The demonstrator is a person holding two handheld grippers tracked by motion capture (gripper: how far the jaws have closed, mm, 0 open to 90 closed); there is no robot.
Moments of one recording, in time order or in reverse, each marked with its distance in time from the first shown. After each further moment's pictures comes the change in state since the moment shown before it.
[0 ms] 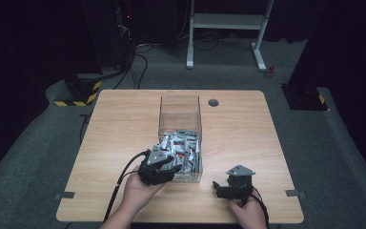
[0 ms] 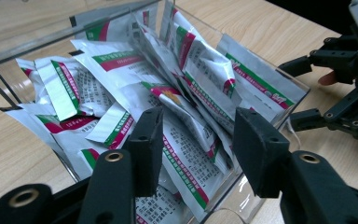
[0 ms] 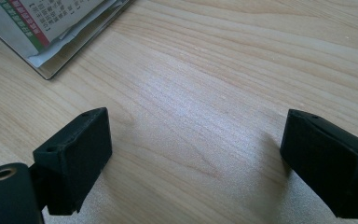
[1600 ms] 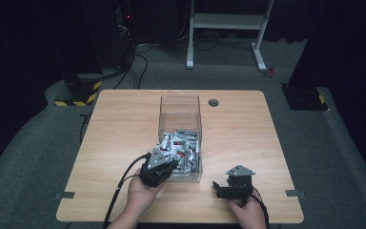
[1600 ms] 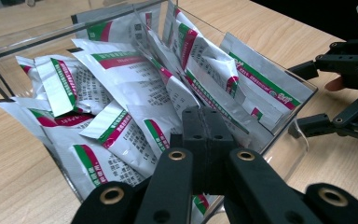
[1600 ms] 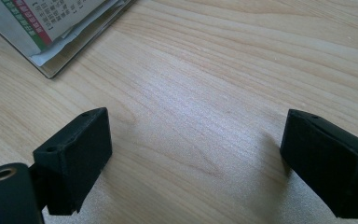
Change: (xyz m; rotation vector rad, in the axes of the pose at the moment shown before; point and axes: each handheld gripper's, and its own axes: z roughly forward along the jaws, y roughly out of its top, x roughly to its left) left arm -0.003 -0.011 0.003 -0.061 0.031 0.002; right arm 0.000 0.000 0.000 -0.001 0.003 -0.009
